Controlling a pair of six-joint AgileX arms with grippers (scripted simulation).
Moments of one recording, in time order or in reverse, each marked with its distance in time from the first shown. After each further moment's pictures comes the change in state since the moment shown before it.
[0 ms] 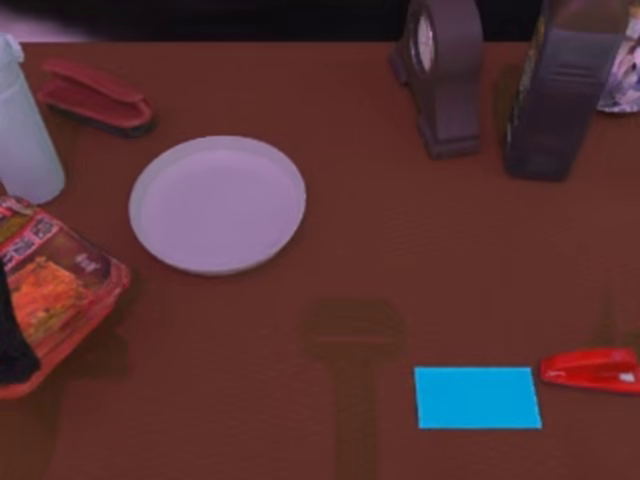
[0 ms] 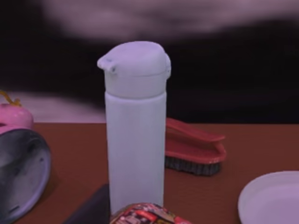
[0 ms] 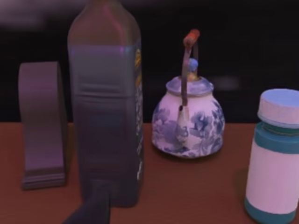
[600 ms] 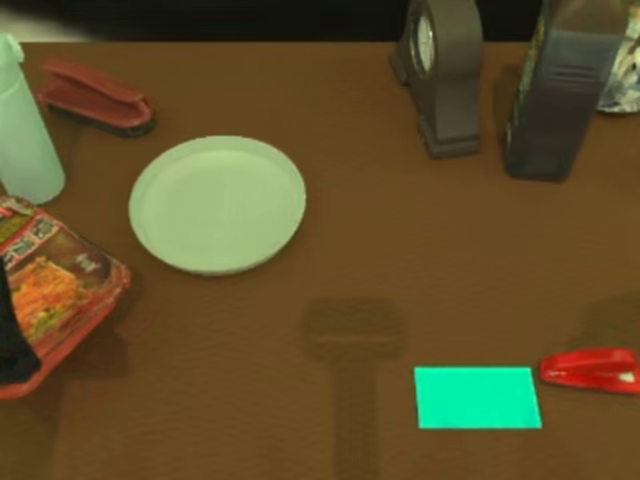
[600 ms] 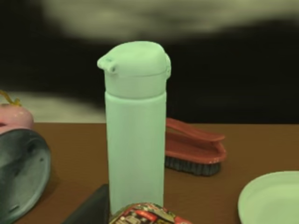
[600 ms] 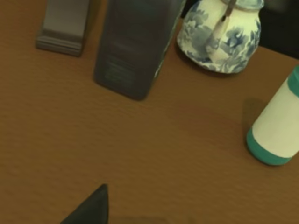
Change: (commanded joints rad) left arm 0.000 0.000 0.000 0.000 0.000 0.000; right arm 0.074 0.382 0.301 -0.284 -0.001 -0.296
